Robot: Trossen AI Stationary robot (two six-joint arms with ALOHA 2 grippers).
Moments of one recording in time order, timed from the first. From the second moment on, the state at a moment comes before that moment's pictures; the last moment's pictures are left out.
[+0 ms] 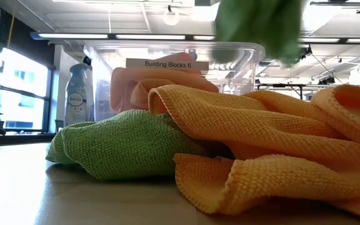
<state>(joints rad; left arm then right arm) -0.17 1.42 1.49 -0.60 -0.32 -0.34 0.26 1.26 1.51 -1.05 0.30 0.41</state>
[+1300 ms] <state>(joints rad) -0.16 1.17 1.05 -0.47 -0.36 -0.44 0.94 1.50 1.43 -1.47 0.08 1.20</state>
